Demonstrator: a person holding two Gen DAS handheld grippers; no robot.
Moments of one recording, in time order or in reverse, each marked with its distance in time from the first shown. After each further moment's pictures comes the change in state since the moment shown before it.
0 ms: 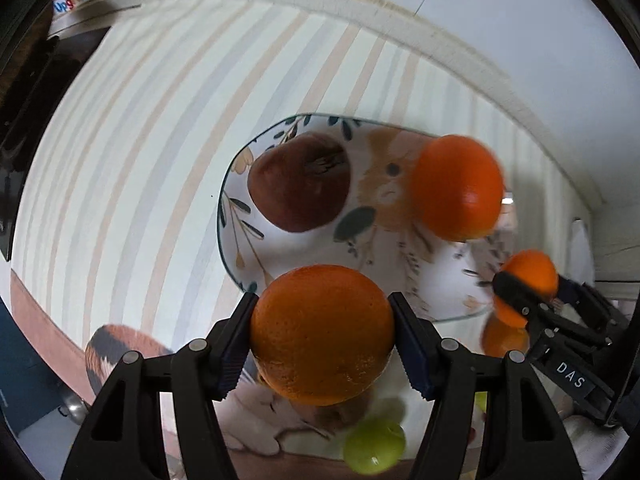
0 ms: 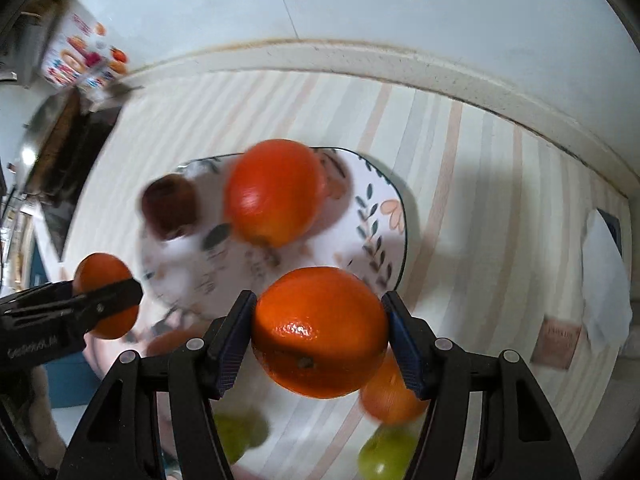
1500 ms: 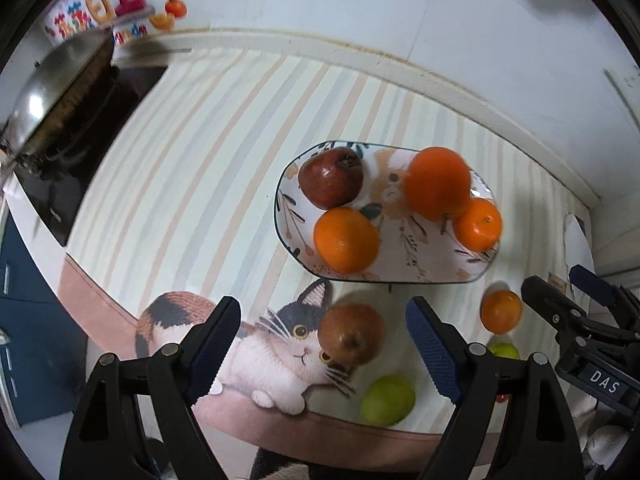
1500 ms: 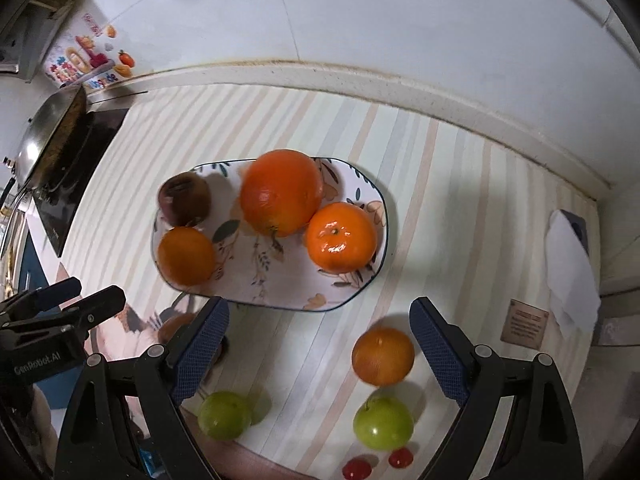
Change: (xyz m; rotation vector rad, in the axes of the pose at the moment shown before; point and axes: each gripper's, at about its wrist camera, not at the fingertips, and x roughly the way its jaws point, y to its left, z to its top) left arm -0.088 -0.009 -0.073 0.015 -0.191 0.104; right arm -0.080 0.021 -0.028 0.003 -0.079 -0.038
